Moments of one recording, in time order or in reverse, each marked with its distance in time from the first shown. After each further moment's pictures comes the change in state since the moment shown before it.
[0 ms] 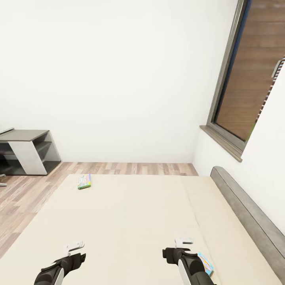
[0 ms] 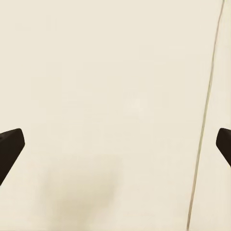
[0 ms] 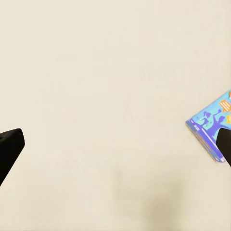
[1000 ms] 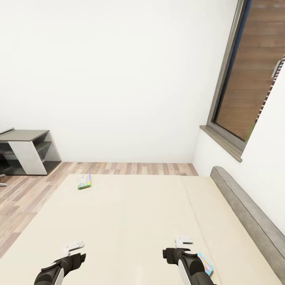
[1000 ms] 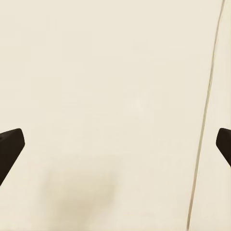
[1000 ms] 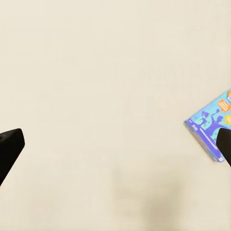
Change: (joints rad) left arm 0.000 0.000 0.000 0.000 0.000 0.000 0.000; right arm 0.000 0.000 0.000 0.003 0.006 -0.002 -0.002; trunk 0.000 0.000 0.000
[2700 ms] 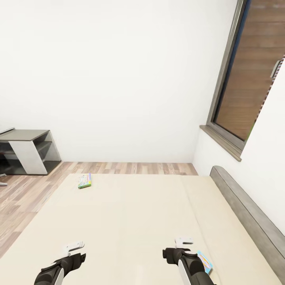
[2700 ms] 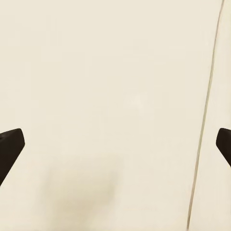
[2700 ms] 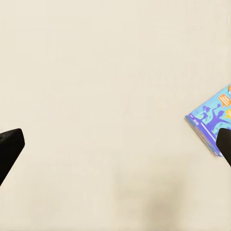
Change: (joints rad) left arm 0.000 0.000 0.000 0.000 0.000 0.001 -0.001; right arm 0.000 0.000 0.000 0.000 -0.006 -0.001 0.001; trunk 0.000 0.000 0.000
